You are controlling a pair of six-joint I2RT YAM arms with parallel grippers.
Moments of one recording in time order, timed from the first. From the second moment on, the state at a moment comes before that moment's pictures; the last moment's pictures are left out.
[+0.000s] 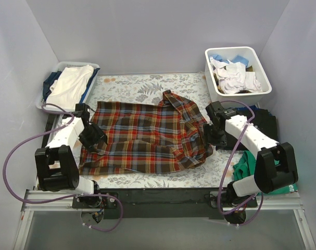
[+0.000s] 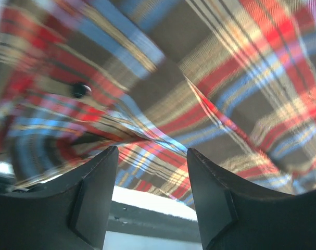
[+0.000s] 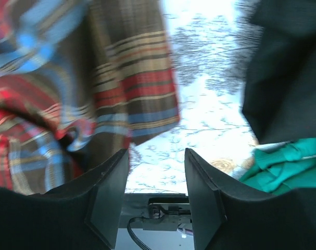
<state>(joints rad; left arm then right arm) 0.11 1.44 0.99 -0.96 0.04 -0.65 0.39 1.42 1.00 -0.98 0.03 0.35</state>
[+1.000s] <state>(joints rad) -0.02 1.52 0.81 -0.89 0.04 -0.70 0.25 1.62 0.93 -0.85 -0.21 0.28</state>
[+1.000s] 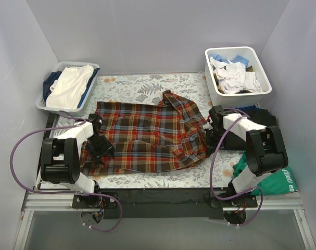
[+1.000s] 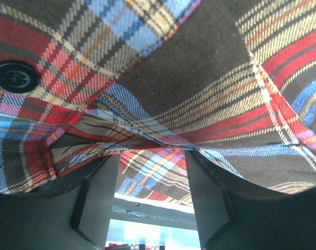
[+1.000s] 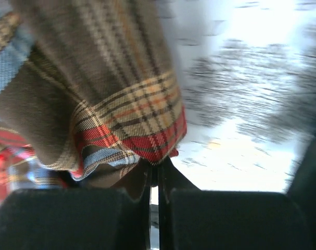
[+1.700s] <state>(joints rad) -0.02 1.57 0.88 -0.92 -0.04 -0.75 0.25 1.39 0.99 -1.05 0.08 0.32</state>
